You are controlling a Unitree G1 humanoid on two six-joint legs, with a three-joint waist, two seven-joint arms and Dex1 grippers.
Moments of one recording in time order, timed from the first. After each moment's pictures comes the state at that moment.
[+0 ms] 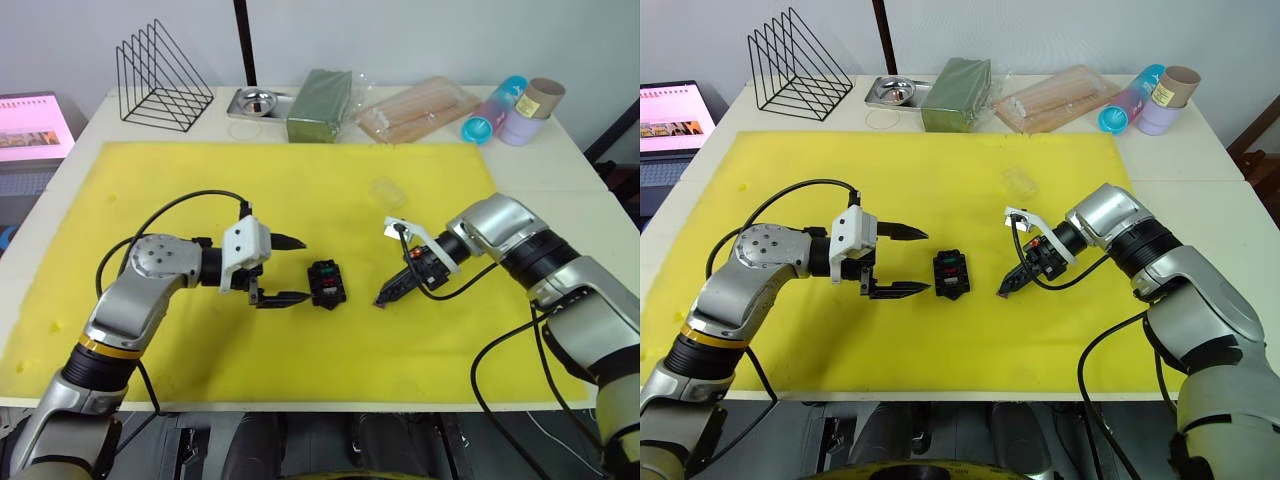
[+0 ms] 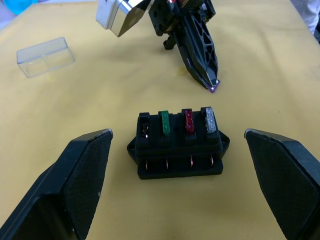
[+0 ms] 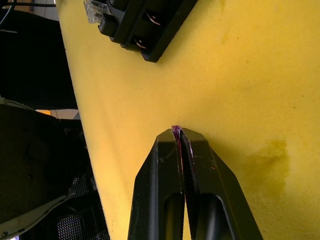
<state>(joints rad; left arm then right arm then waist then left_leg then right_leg) -0.44 0.66 -0.17 -0.19 -0.35 0.32 -1.14 -1.08 -0.73 0.78 0.51 0.42 1.10 1.61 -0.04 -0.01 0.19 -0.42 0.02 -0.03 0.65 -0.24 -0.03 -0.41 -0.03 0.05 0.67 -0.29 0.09</state>
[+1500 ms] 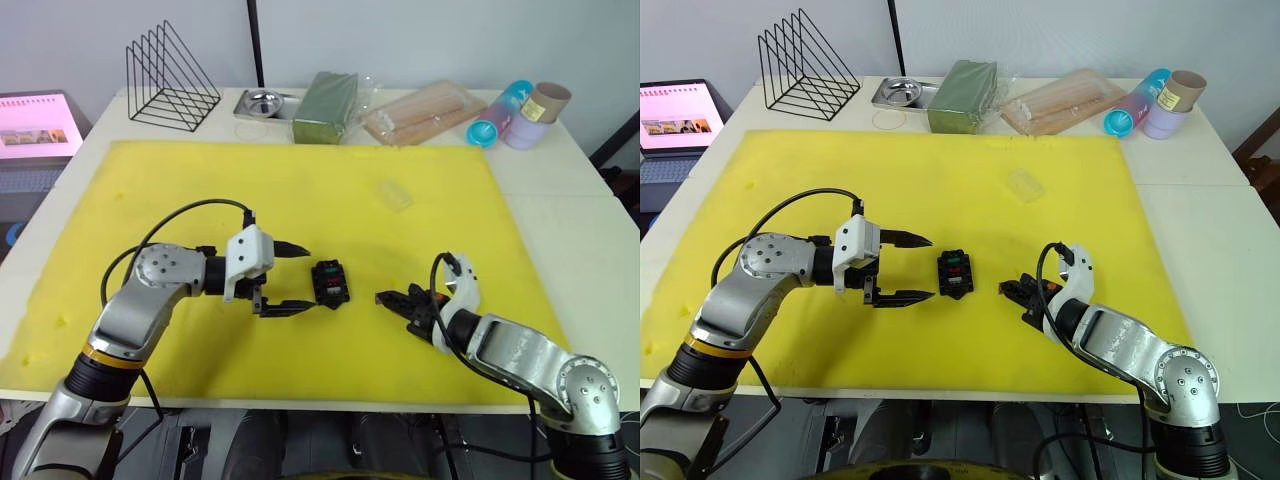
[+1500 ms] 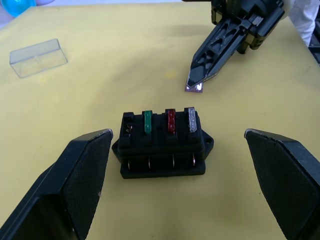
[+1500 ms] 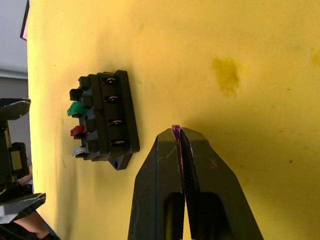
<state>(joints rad) -0.40 0.65 -0.17 -0.23 -0.35 0.32 -1.13 -0.03 -0.51 -0.13 -0.47 1.95 0.89 -0.73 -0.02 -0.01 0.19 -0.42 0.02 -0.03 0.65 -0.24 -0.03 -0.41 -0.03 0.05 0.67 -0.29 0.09</state>
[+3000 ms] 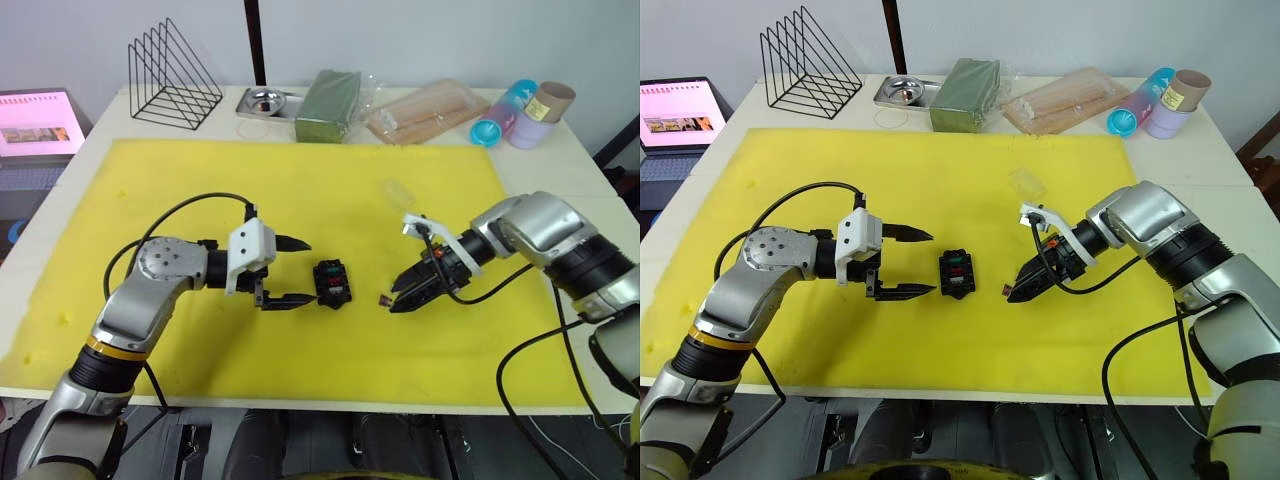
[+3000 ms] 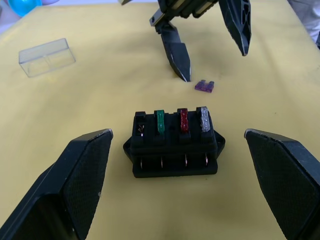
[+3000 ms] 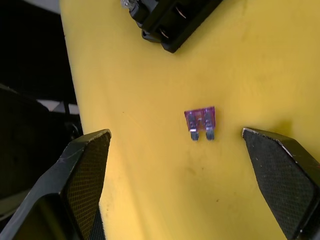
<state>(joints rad) -0.44 0.64 -0.18 -0.20 -0.34 0.32 -1.13 -1.04 -0.88 0.75 0.32 0.52 1.05 1.53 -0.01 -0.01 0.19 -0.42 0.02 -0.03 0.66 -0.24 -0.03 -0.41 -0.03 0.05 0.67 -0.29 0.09</state>
